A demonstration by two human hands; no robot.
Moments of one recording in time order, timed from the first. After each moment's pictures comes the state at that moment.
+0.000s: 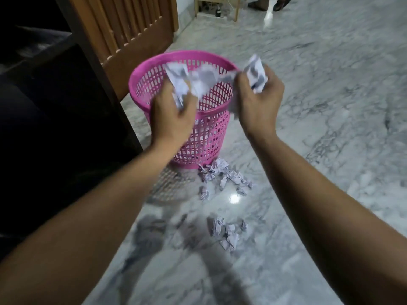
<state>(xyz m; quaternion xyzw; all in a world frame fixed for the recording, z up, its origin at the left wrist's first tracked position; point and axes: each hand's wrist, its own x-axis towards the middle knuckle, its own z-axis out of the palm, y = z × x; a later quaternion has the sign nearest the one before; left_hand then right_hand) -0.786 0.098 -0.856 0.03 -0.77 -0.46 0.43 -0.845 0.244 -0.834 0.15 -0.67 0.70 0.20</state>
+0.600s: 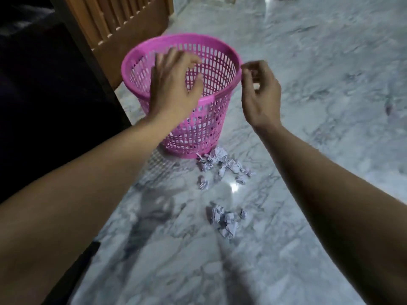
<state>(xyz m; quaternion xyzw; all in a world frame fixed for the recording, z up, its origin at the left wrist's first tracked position) -0.822 0.076 -0.859 0.00 -0.91 -0.22 0.35 -0.883 0.265 -0.886 0.16 -0.80 0.53 0.21</state>
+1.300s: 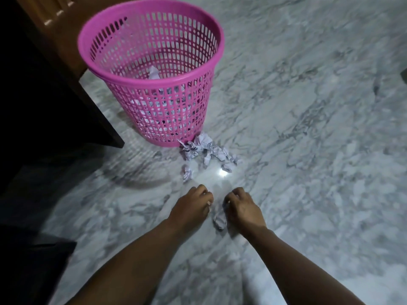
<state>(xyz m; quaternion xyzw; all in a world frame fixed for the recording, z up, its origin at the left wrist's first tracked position) -0.684 0.174 -1.129 -0.09 -0.97 -0.23 -0.04 -0.718 0.380 -1.145 0.18 -0.96 0.18 -0.13</state>
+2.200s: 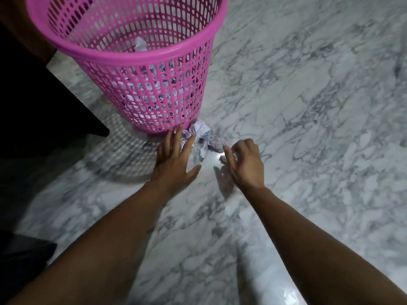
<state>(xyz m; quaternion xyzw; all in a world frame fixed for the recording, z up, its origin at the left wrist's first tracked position) -0.771 0.129 -1.137 0.02 -0.99 -0.11 0.01 -0.820 0.347 -1.124 0.09 -0.94 0.33 0.05</state>
